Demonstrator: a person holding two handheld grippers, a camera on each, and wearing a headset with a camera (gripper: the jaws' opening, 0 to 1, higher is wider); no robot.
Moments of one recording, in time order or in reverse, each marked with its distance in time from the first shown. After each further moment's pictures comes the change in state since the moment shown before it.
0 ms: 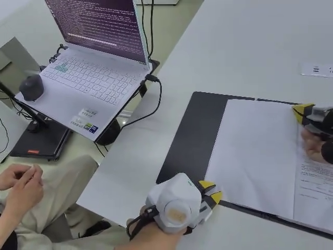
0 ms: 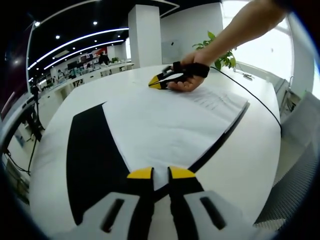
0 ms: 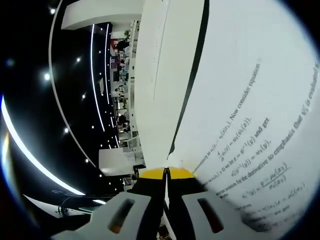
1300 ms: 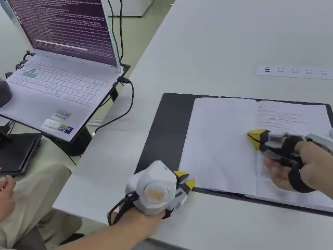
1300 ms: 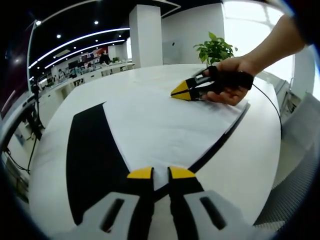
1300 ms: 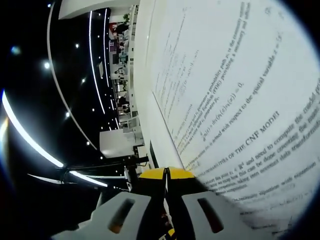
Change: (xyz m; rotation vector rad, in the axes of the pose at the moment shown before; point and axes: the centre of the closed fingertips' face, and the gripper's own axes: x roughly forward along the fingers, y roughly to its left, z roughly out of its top) left arm -0.001 0.000 0.000 -0.010 -0.002 0.003; right arm -0.080 -0.039 -0.077 -0.005 0.158 0.006
